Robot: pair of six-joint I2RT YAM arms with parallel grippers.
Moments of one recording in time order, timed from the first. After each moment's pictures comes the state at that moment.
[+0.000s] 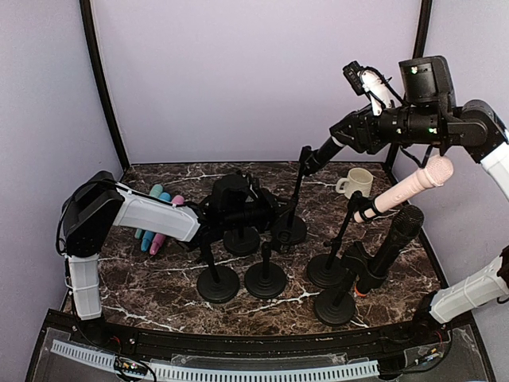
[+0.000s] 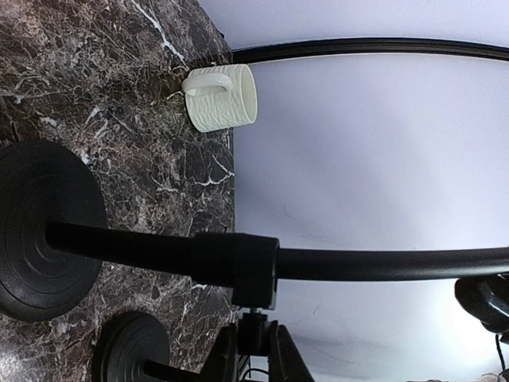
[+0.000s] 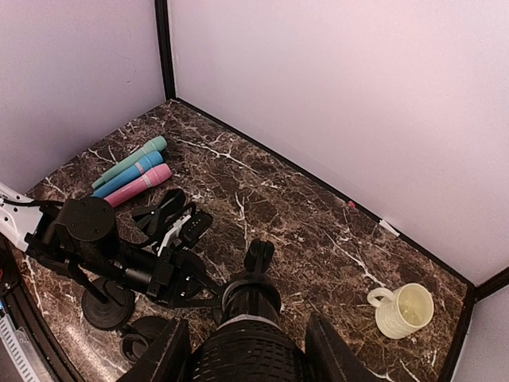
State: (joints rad) left arm -0.92 2.00 1.21 0.56 0.14 -1.41; right arm 0.82 1.27 1.75 -0.92 0.11 -0.03
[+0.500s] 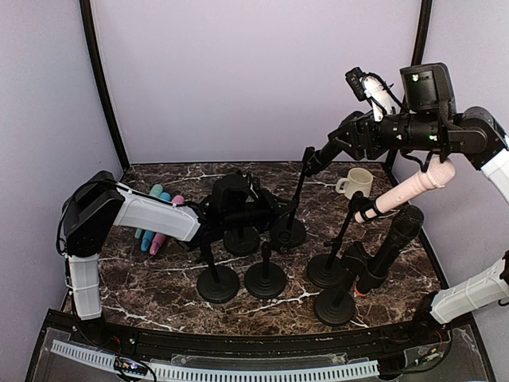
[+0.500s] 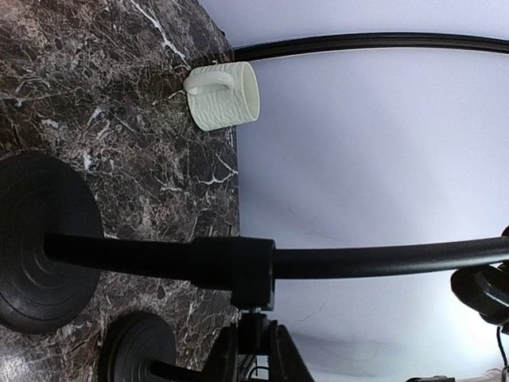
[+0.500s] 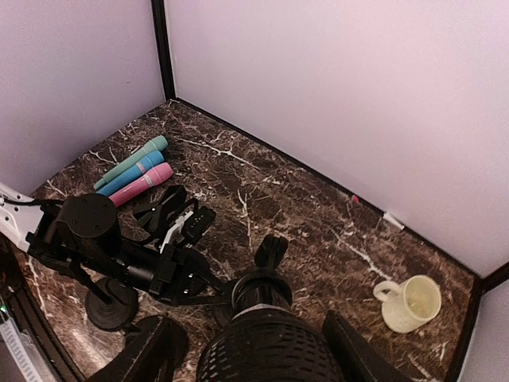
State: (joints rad) left arm -0.91 2.00 1.22 0.55 0.15 -1.39; right arm 0.82 1.24 1.68 -0.89 0.11 0.00
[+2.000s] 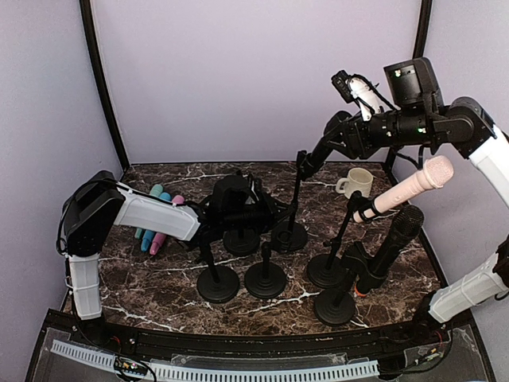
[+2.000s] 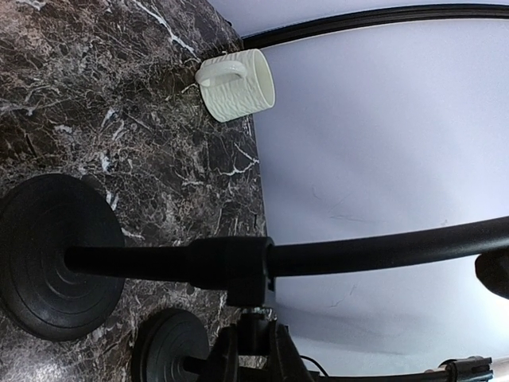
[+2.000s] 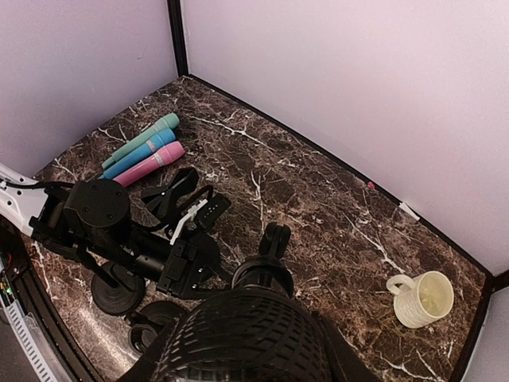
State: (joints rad) left arm -0.91 2.00 1.22 0.50 0.19 -1.26; right arm 0.81 1.32 1.76 -0.96 0.05 -0.01
